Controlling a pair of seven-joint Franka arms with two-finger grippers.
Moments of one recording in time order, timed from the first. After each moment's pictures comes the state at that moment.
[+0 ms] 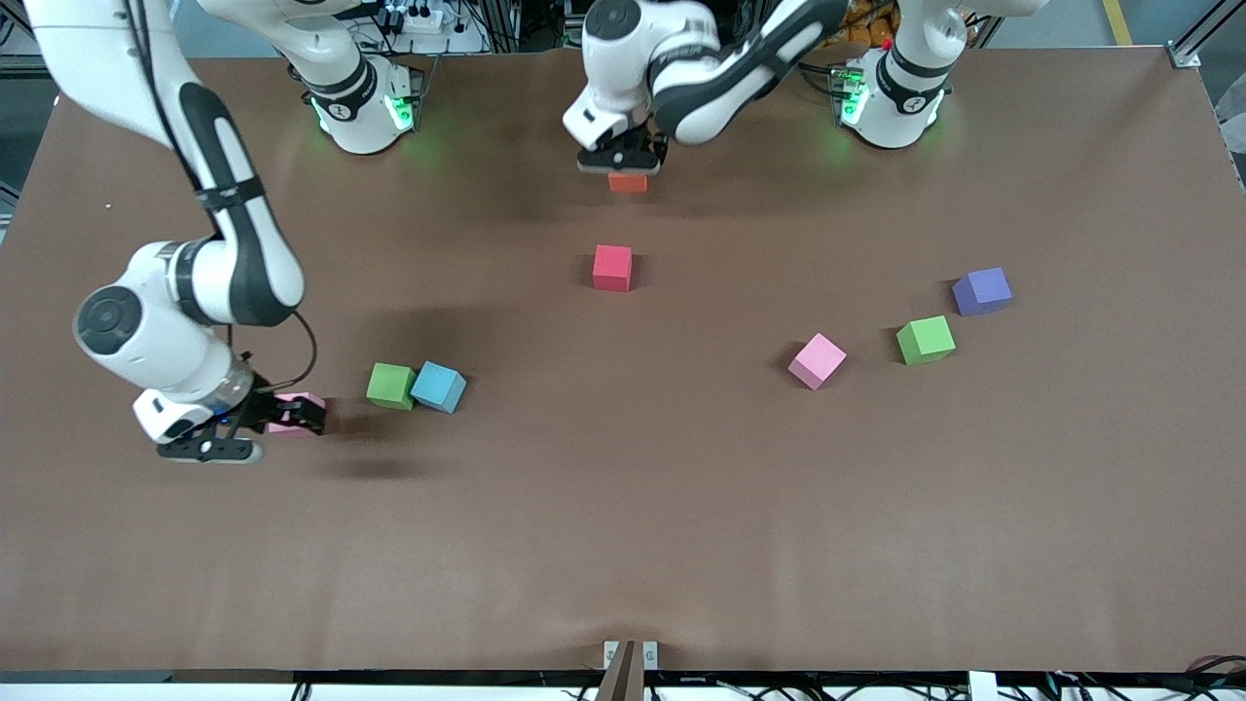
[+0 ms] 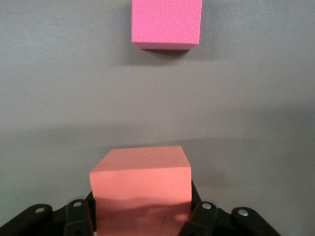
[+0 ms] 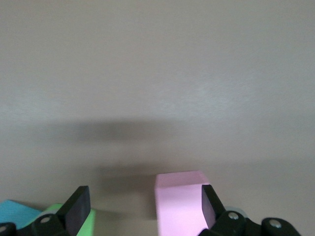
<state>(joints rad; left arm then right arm) -0.36 0.53 -0.87 -2.05 0.41 2.30 -1.40 0.08 0.43 -0.10 -1.89 0.09 2.43 -0.09</state>
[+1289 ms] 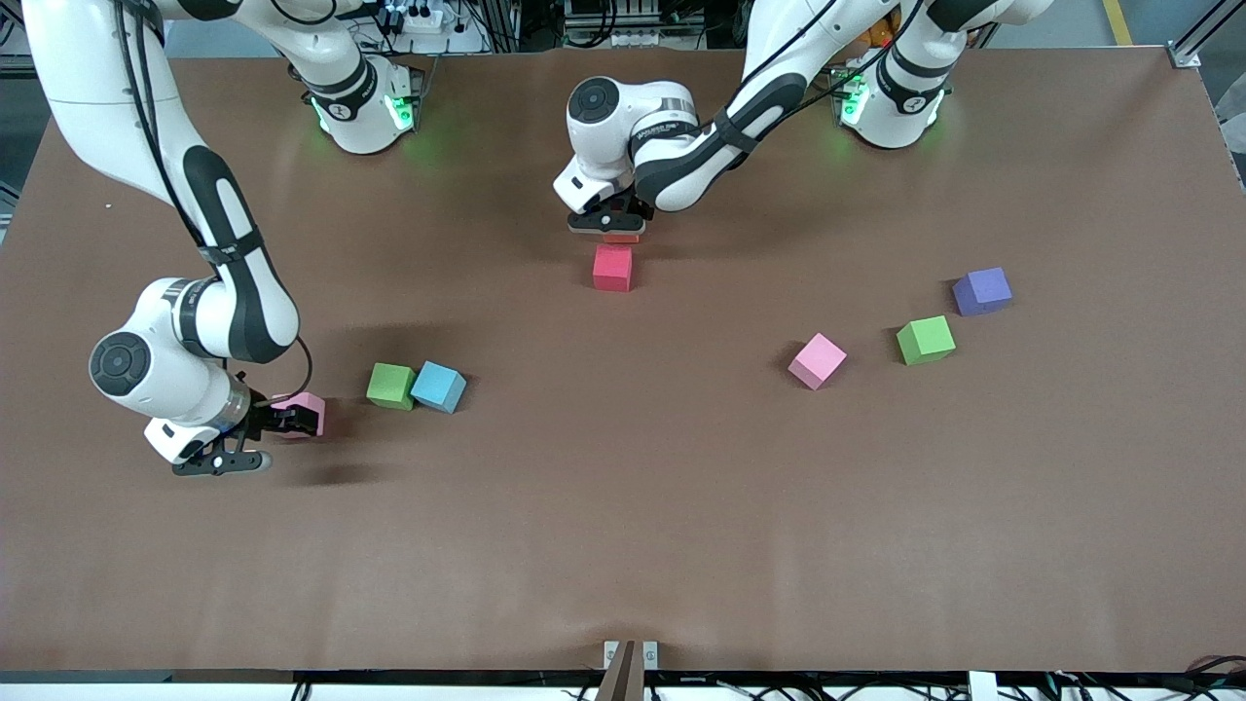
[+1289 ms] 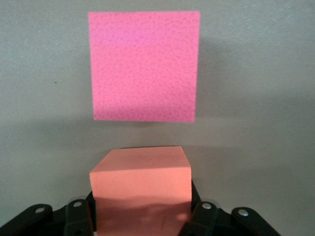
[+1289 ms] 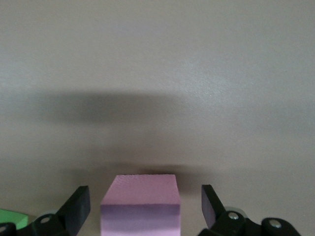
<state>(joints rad) -0.50 0.66 -0.68 -1.93 0.49 2.34 -1.35 0.05 0.58 -0.12 -1.85 0.09 2.43 -0.19</state>
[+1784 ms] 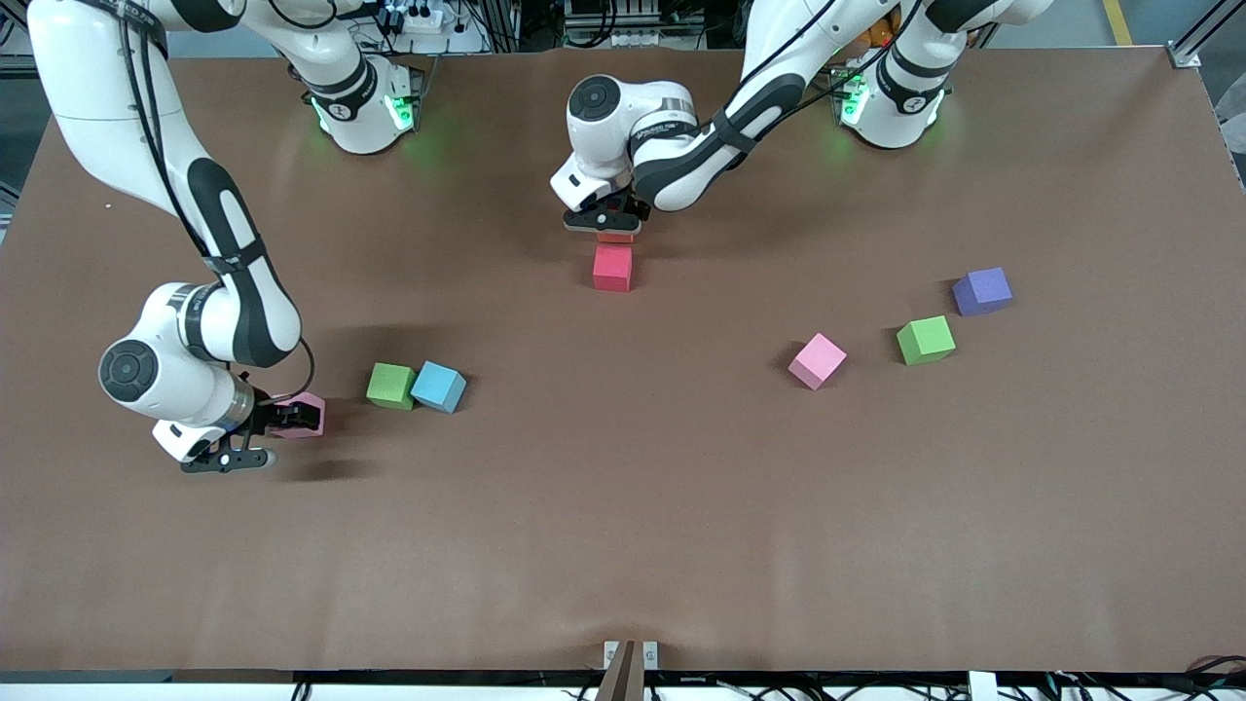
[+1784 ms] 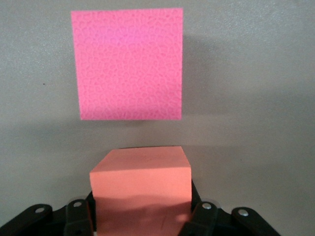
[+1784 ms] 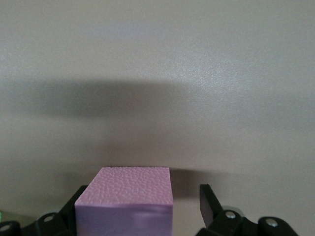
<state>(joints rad) -0.50 0.67 -0.67 -1.93 0.50 2.35 -1.33 0.05 0.61 -0.12 -1.86 0.09 2.43 -0.21</state>
